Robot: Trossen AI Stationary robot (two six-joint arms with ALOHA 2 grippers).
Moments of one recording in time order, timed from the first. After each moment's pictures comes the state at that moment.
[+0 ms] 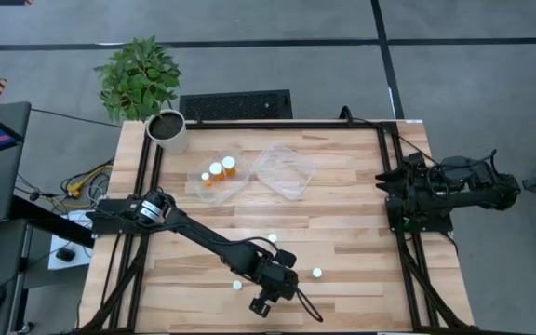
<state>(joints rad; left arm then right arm) -0.44 2.19 1.78 -0.60 0.06 0.04 0.08 0.05 0.62 -0.84 0.21 0.60</state>
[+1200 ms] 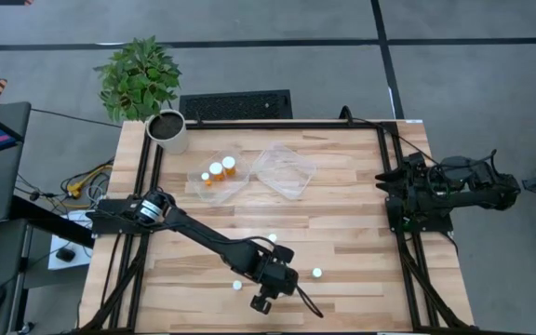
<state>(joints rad) -0.44 2.19 1.81 -0.68 0.01 -0.01 0.08 0.05 0.62 -0.84 0.21 0.60</state>
